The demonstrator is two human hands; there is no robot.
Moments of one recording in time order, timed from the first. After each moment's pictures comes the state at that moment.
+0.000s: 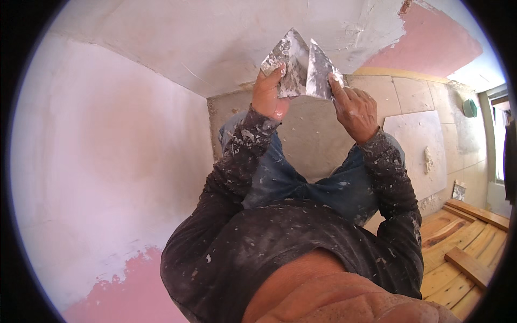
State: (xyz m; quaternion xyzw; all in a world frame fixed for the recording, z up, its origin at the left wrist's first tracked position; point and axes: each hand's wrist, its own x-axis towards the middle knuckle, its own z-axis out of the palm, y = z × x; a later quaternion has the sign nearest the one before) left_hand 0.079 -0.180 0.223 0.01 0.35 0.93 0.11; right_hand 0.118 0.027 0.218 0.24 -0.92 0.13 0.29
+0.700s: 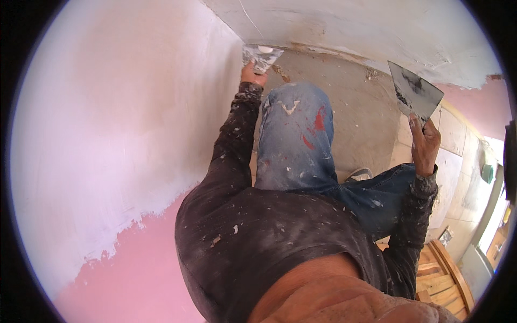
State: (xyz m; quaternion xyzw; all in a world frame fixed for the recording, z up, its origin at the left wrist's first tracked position) left_hand 0.052 -0.443 -0.055 -0.32 0.16 0.92 -0.14; right_hand 0.103 0.029 0.180 0.20 -0.92 0.33 0.09
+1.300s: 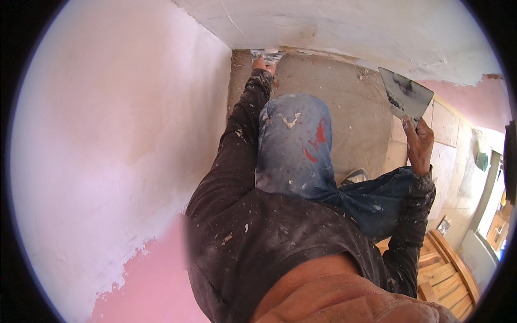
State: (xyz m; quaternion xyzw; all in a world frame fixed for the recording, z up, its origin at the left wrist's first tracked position) left_hand -0.034 -0.424 -0.149 -0.31 0.20 0.93 -0.06; right_hand 0.097 0.011 0.183 0.04 -0.91 0.42 -0.03
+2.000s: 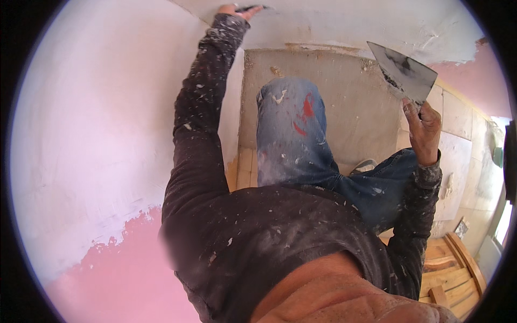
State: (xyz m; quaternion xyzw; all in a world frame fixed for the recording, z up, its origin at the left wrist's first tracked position) left_hand -0.065 -0.444 0.169 -0.11 0.47 0.88 0.00; right_hand 0.121 0.028 0.212 0.14 -0.89 0.44 0.06
